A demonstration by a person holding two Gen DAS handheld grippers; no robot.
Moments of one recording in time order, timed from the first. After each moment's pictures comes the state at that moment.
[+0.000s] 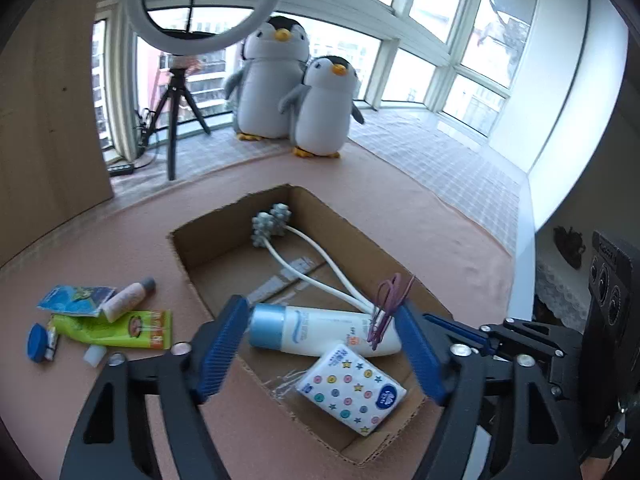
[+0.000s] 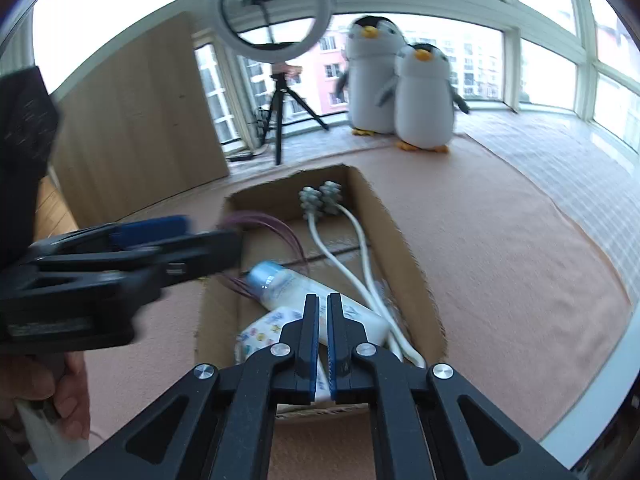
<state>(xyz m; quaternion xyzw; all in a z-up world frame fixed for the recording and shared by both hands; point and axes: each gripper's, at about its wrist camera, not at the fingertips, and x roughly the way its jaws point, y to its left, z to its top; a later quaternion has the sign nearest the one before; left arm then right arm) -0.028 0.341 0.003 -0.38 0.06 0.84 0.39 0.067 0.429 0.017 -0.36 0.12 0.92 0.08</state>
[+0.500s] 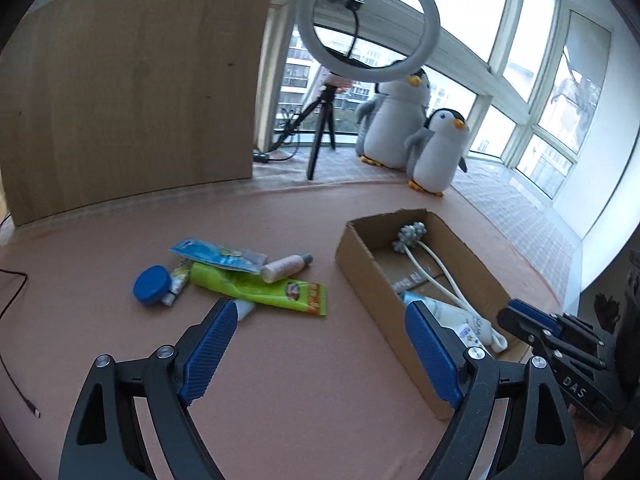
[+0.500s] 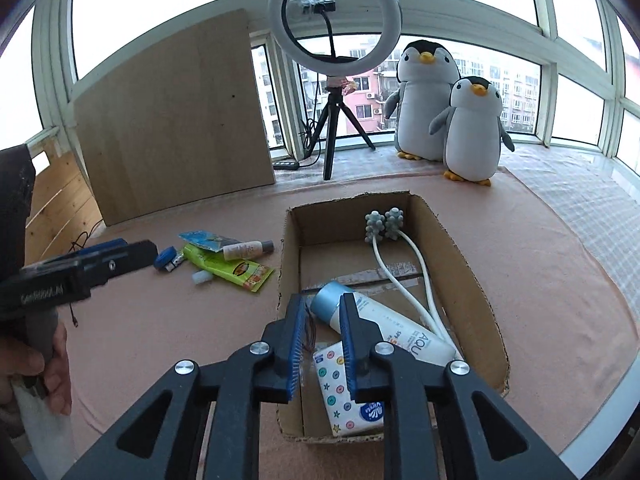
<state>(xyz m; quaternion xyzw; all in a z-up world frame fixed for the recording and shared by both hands) -0.058 0.182 0.001 -0.38 -0.02 0.89 0.27 0.058 0.369 0.038 -0.35 0.07 0.94 0.03</state>
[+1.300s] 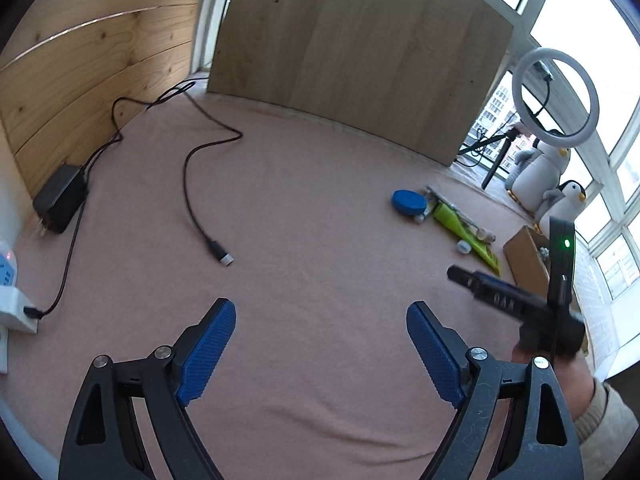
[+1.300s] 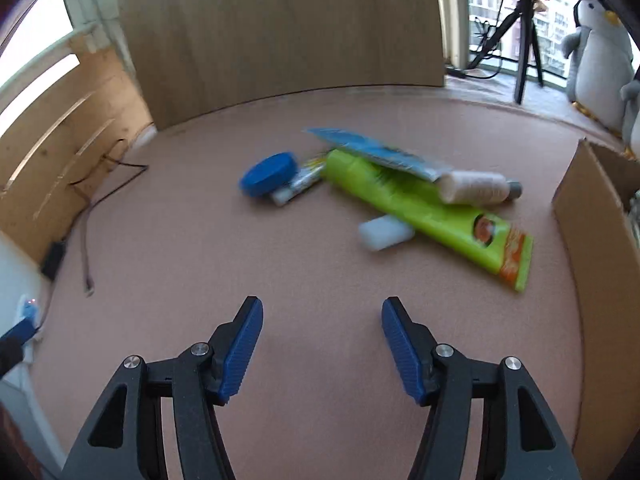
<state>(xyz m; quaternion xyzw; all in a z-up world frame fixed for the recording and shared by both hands) 0.011 -0.073 -0.058 -0.43 -0.15 0.89 0.06 -0.093 0.190 -0.059 -0.48 0.04 0.87 -0.10</state>
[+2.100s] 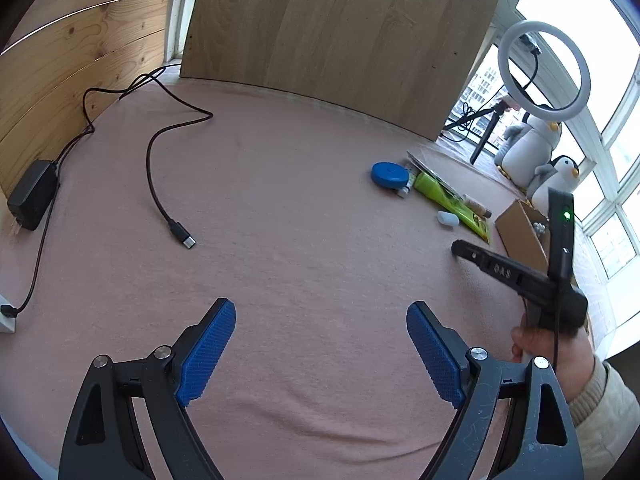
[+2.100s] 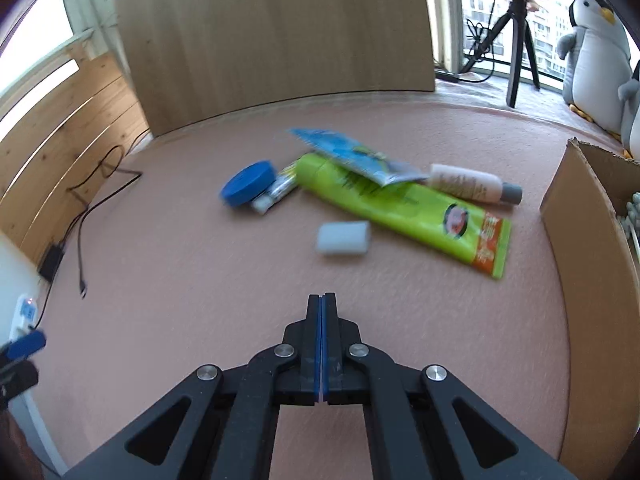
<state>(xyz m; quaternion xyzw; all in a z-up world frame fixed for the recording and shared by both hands) 0.003 -0.039 -0.070 -0.45 -0.13 0.88 0.09 -0.082 0.203 -0.060 -0.46 0.05 0.88 -0.12</state>
